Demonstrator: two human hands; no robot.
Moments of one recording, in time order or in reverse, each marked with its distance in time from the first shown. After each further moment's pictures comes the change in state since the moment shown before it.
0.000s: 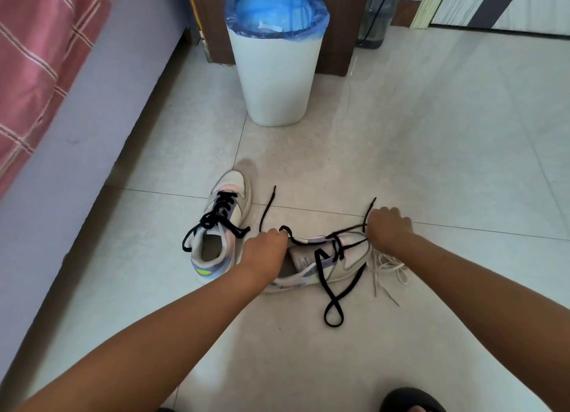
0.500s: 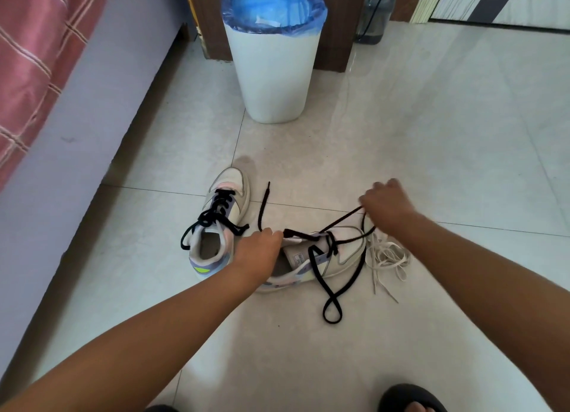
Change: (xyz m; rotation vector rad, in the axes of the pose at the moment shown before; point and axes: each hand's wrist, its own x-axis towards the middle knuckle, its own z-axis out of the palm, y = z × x) left_hand -0.002 -0.011 0.006 0.035 -0.005 0.040; right_hand 0.005 0.010 -0.035 -0.259 0.259 -0.260
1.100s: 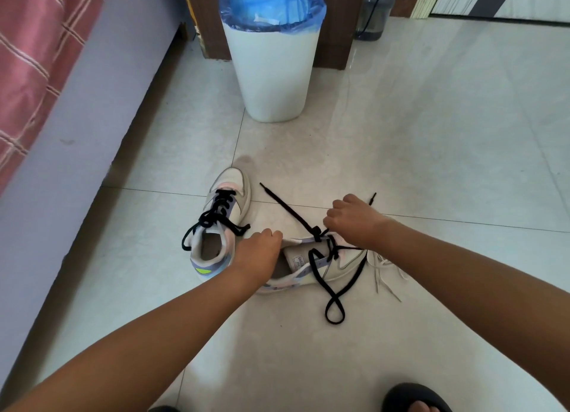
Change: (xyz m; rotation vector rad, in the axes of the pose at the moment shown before) left_hand -0.001 -0.002 0.002 0.016 -0.002 -0.013; right_hand 0.009 -0.040 0.005 -0.028 0.157 -0.357
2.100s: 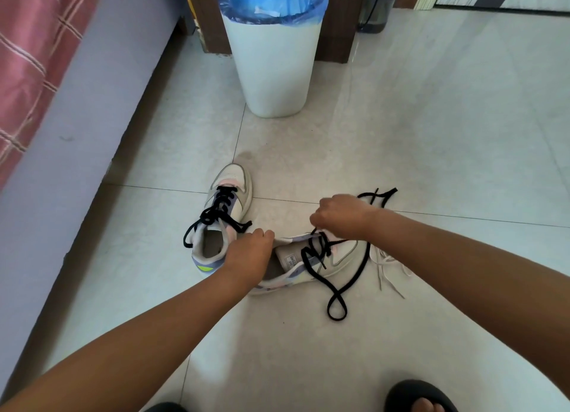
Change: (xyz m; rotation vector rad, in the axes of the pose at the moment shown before) left_hand -0.007 -0.013 0.006 -0.006 0.000 -0.050; right_hand 0.017 -0.004 -0.024 0.137 -0.114 -0.058
